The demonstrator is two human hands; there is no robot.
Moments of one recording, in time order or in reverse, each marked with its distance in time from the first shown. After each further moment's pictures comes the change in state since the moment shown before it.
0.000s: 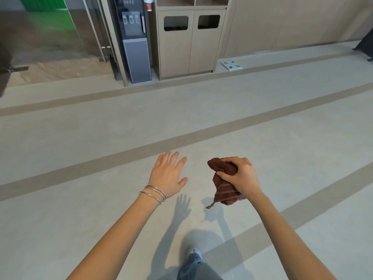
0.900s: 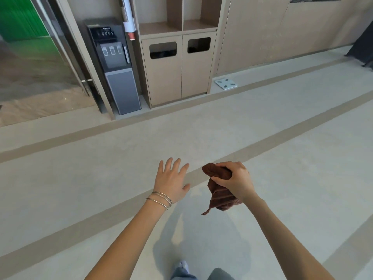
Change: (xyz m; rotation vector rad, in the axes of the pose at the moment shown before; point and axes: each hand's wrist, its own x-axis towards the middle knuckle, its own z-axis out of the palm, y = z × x) left_hand 0.391 -0.131 -0.037 0.051 -0.010 0.022; right_hand 0.400 0.005 0.020 -0.015 0.007 0.016
